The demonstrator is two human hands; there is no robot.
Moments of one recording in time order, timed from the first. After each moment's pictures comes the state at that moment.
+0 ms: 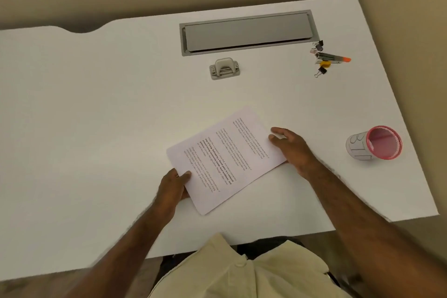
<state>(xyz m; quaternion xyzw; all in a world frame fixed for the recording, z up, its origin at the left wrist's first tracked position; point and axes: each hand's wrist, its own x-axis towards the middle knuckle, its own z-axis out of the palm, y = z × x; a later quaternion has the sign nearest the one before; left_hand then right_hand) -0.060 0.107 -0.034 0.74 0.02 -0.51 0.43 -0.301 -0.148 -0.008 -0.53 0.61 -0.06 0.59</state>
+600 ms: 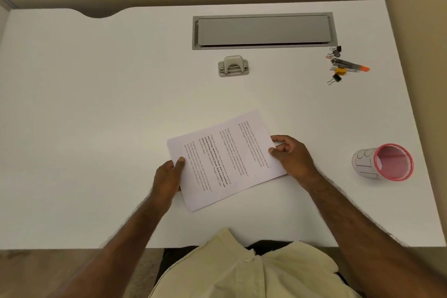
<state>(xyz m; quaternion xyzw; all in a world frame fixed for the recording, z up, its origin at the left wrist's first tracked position) -0.071 0.091 -0.030 0.80 0.04 -0.43 0.42 -0.312 -0.155 -0.027 -0.62 0.55 -0.04 0.56</state>
